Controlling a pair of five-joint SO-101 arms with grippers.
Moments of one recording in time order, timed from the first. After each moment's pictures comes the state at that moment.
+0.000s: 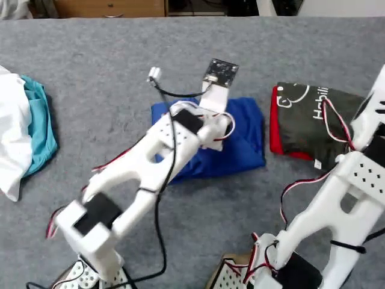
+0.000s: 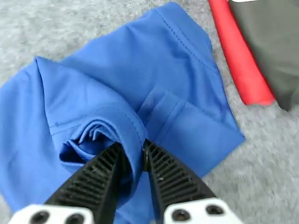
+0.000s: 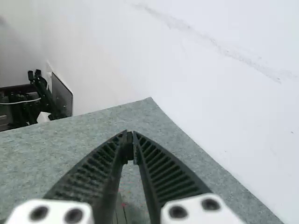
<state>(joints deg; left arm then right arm) 35.0 11.5 1.1 50.2 5.0 35.3 -26.9 21.4 21.7 3.8</state>
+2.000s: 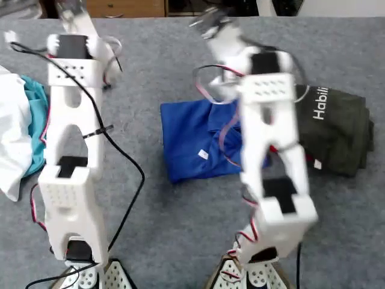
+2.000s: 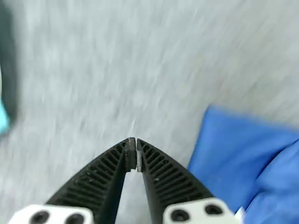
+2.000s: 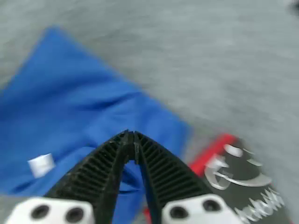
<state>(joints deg) -1.2 25.1 -44.0 99.6 15.2 -13.4 17.9 -26.4 85.0 28.6</state>
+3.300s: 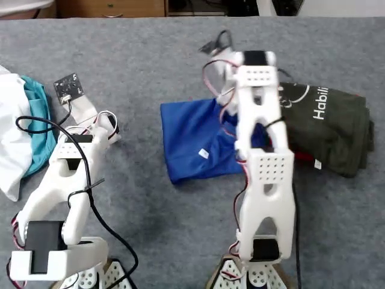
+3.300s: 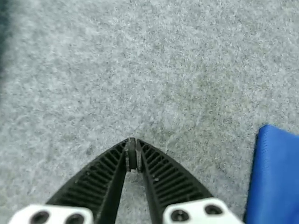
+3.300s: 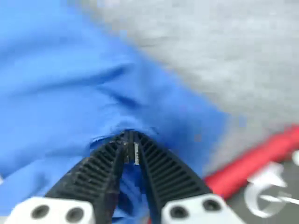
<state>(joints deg) -4.9 -11.0 48.0 19.5 13.9 -3.1 54.0 -58.7 94.1 29.4</state>
